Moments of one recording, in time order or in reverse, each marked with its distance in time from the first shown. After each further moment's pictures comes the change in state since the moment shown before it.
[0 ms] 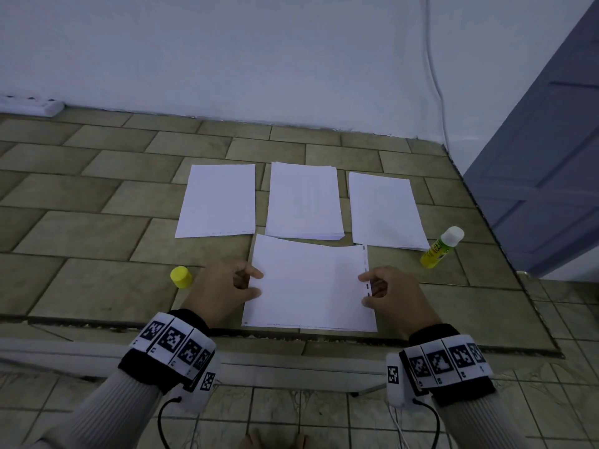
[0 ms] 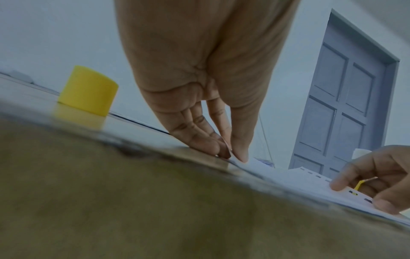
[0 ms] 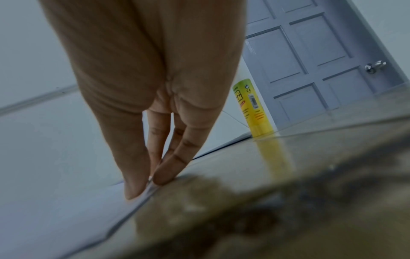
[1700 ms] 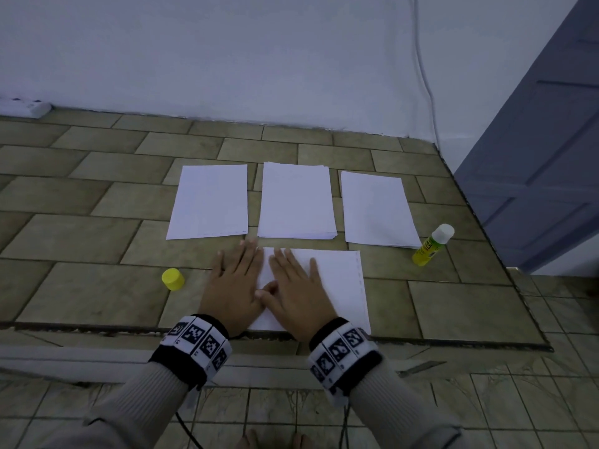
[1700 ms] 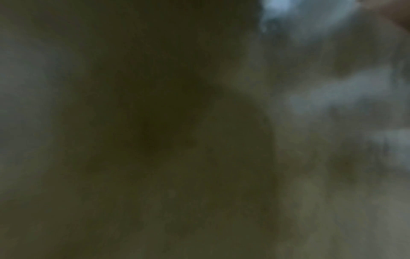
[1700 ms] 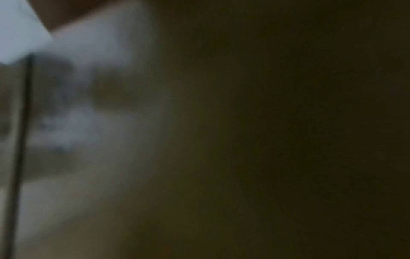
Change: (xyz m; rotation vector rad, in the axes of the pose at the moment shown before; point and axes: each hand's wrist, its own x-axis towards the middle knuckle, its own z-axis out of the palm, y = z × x) left_hand 0.018 -0.024 0.046 0.682 -0.062 0.194; right_hand 0.011 -0.093 0.088 -0.378 -0.163 -0.318
